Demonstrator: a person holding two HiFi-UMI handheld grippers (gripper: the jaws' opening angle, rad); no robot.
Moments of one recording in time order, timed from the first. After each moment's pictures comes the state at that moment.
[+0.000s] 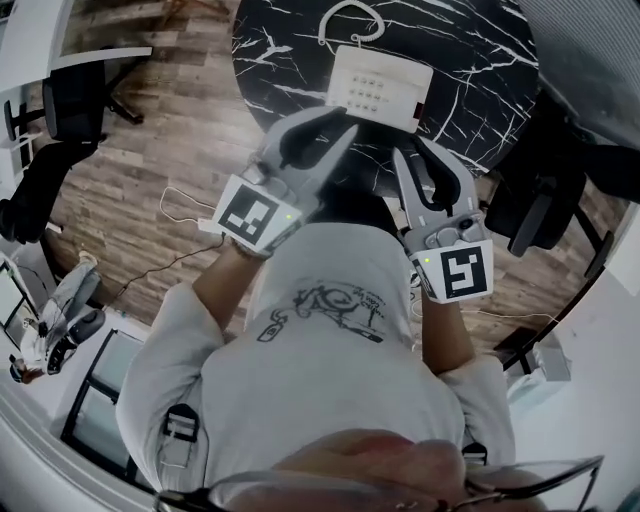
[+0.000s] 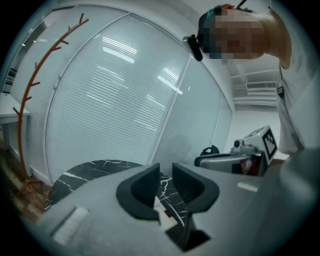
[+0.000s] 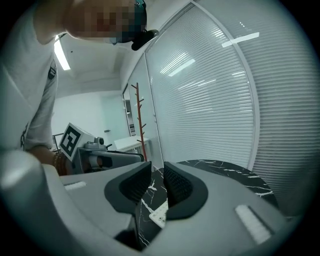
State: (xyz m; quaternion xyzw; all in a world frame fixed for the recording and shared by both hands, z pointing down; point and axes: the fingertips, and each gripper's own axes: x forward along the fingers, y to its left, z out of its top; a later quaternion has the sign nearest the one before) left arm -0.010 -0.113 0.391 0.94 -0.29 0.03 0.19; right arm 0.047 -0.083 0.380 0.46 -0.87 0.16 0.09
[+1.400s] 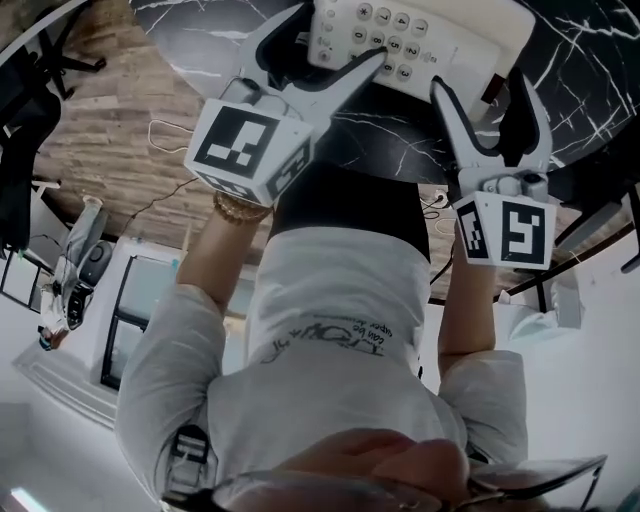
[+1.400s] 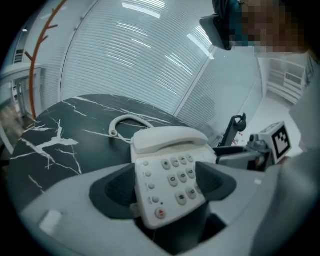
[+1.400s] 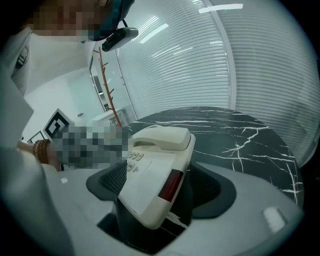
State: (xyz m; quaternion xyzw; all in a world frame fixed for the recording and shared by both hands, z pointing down) left arm -0.007 -0.156 0.704 0.86 -0.32 0.21 0.34; right arm 0.112 -0.119 0.683 0.52 -0.78 0.31 0.19
